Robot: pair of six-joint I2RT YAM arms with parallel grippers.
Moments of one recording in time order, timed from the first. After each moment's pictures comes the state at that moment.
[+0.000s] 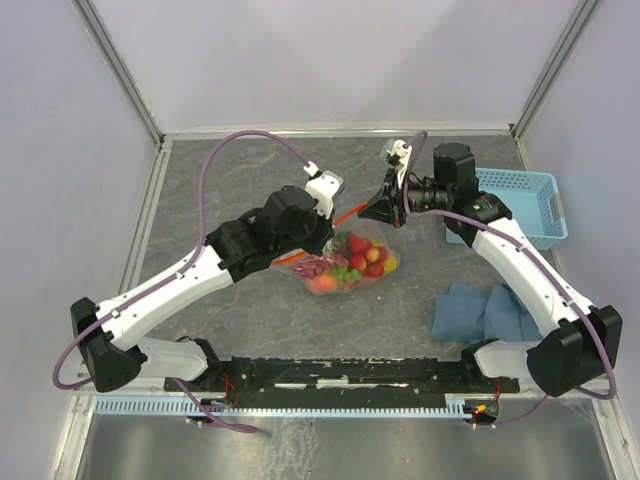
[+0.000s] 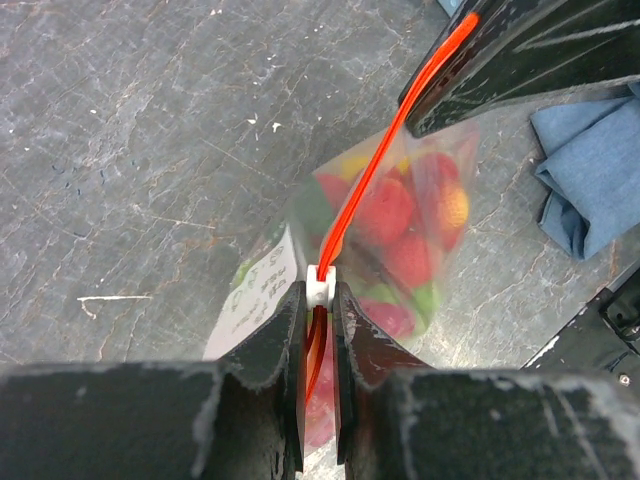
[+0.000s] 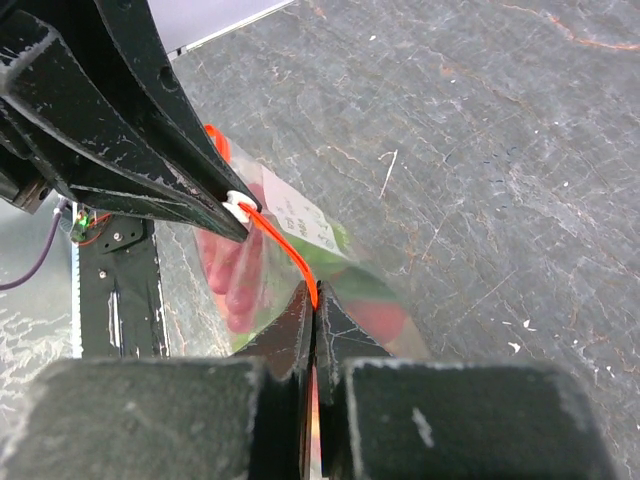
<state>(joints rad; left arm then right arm) -0.91 1.28 1.26 -0.54 -0.16 -0.17 0.38 1.31 1.20 -0.33 -0.88 -0.13</state>
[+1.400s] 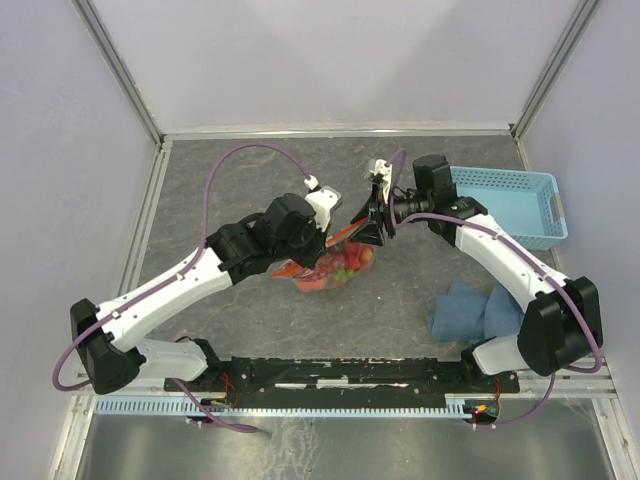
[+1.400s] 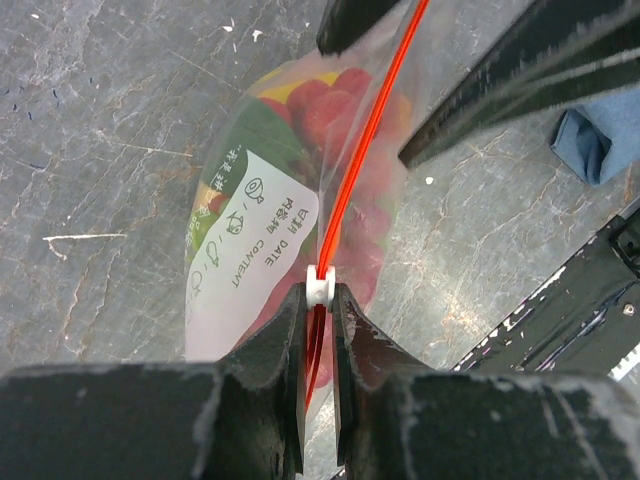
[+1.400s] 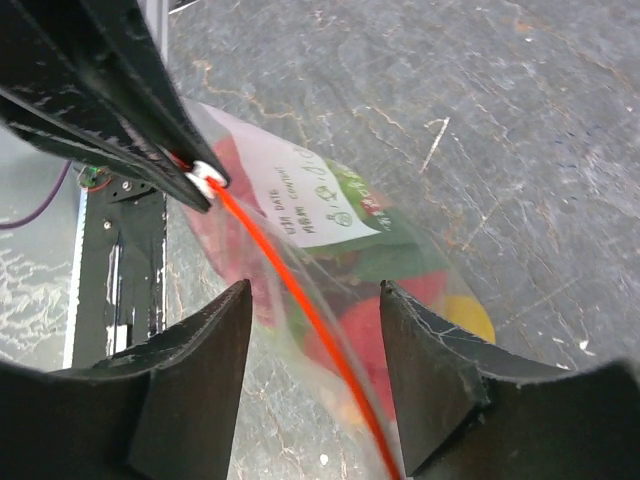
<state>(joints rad) -0.90 1.25 1.22 -0.66 -0.09 -0.19 0.41 1.41 1.10 -0.25 -0.98 -0.22</state>
